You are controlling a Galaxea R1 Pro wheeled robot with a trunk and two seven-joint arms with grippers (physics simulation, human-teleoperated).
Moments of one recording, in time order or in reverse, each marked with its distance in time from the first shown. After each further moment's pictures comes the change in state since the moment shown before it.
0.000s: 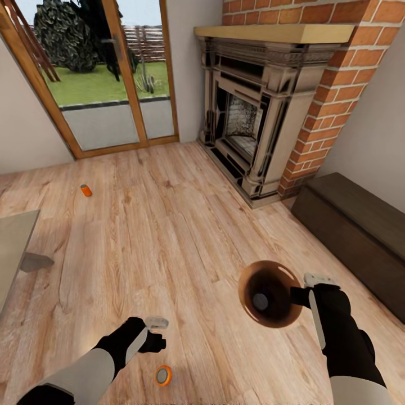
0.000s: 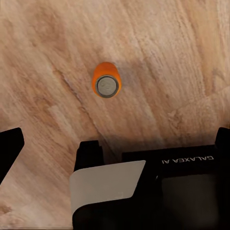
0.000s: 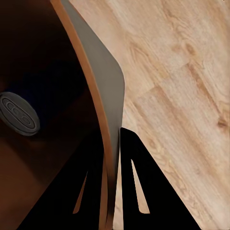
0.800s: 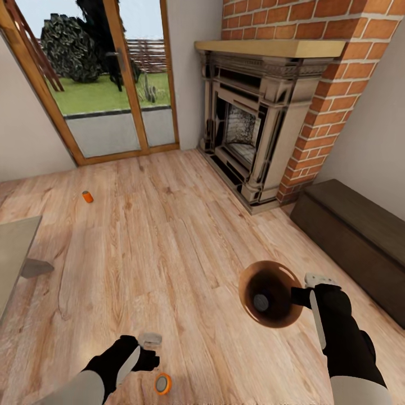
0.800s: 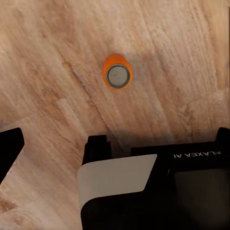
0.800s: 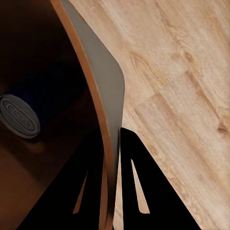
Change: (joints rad) left arm 0.099 0.034 -0.009 -0.043 -0.001 -0.039 0.000; right arm 0.000 0.000 -0.007 0.001 -0.003 0.000 0.000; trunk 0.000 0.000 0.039
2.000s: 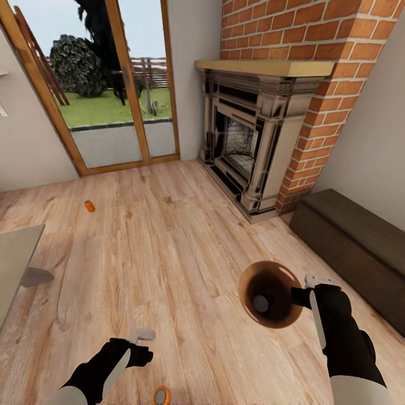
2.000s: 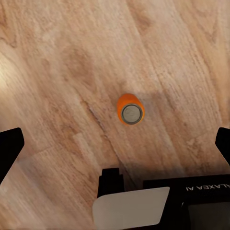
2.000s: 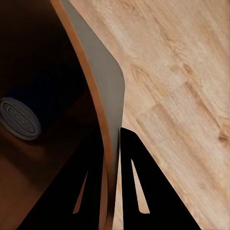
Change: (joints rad) left arm 0.101 0.069 -0.002 -0.223 -0.005 -0.002 -0.002; right arm -0.001 0.000 -0.002 0.007 -0.002 0.000 0.000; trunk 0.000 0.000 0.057
